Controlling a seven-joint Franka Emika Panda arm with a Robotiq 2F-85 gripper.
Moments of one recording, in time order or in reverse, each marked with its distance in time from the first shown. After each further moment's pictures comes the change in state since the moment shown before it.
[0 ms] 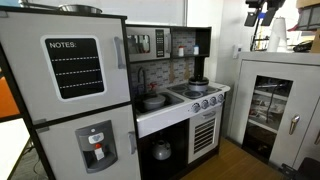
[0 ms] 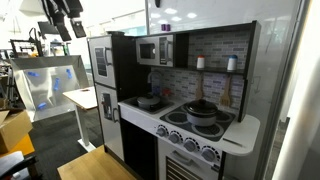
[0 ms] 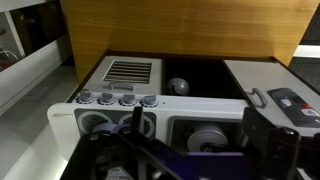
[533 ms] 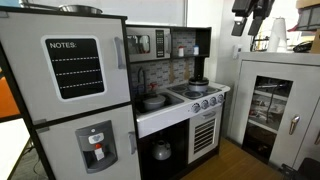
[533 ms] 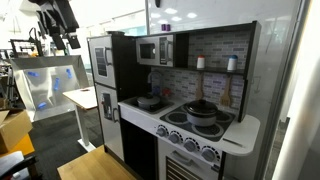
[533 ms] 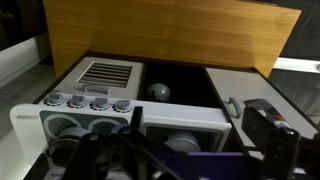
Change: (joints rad) arm 0.076 -0.001 0.070 -0.056 0.063 0.024 0.045
